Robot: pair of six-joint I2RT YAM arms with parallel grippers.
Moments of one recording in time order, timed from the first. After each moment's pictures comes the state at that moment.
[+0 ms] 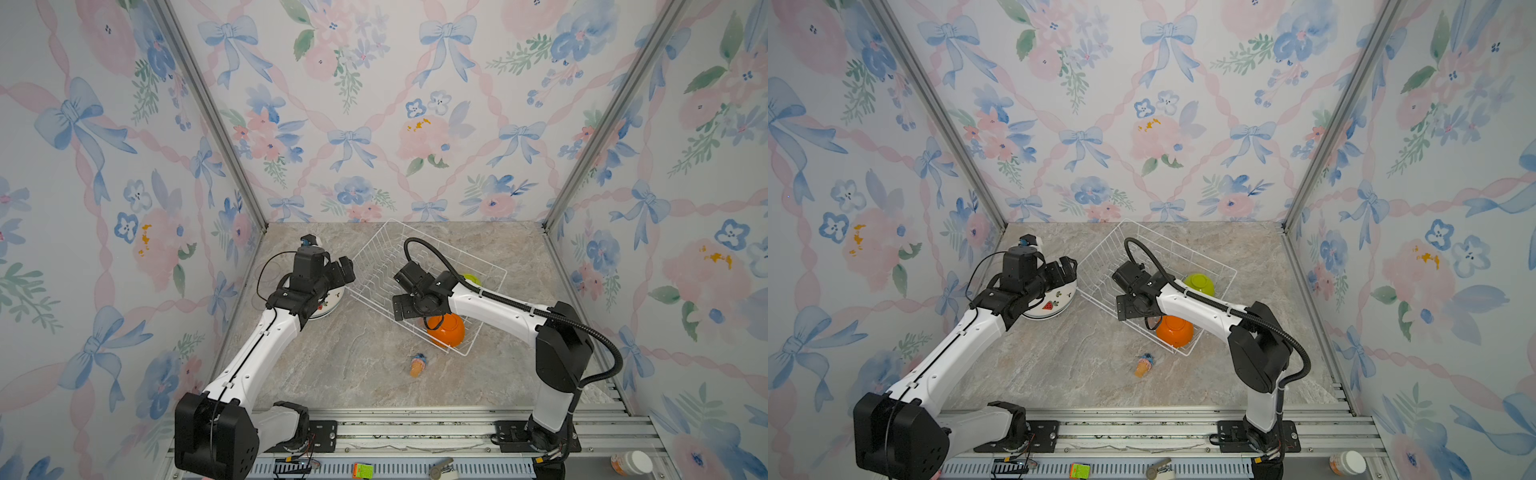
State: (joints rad) left arm -0.23 1.20 0.96 -0.34 -0.04 -0.51; right arm 0.87 1.85 1.49 -0.82 0.19 0.63
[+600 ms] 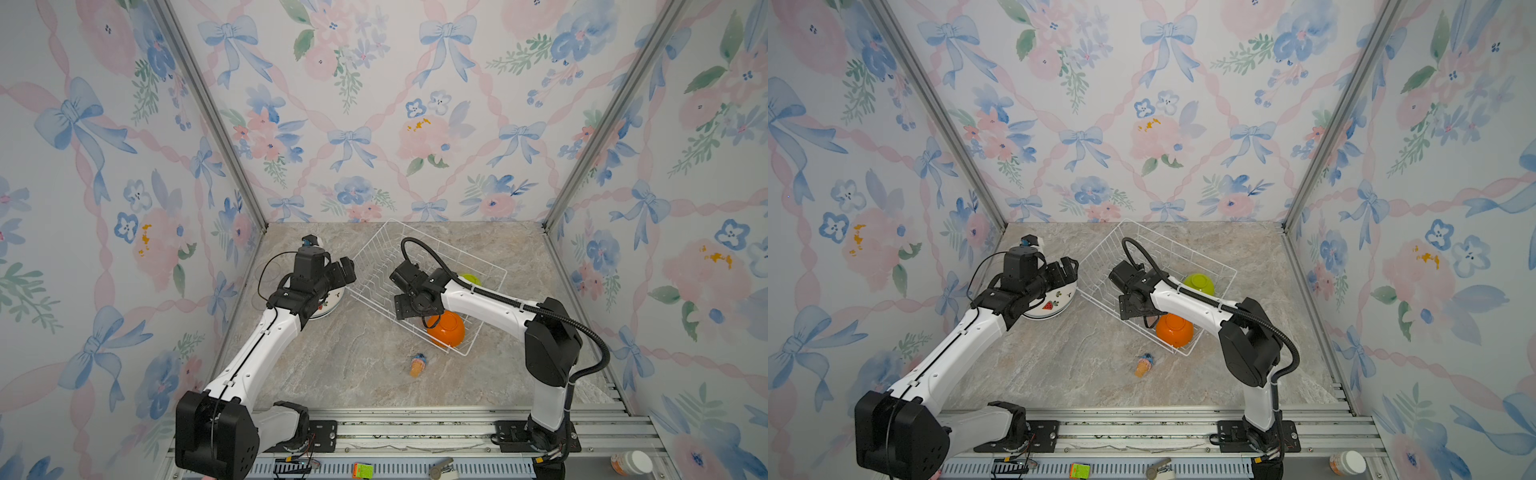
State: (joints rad) left arm -0.23 1.21 0.96 -0.33 -0.02 -0.51; right arm 0.87 1.92 1.56 -0.89 0.24 0.65
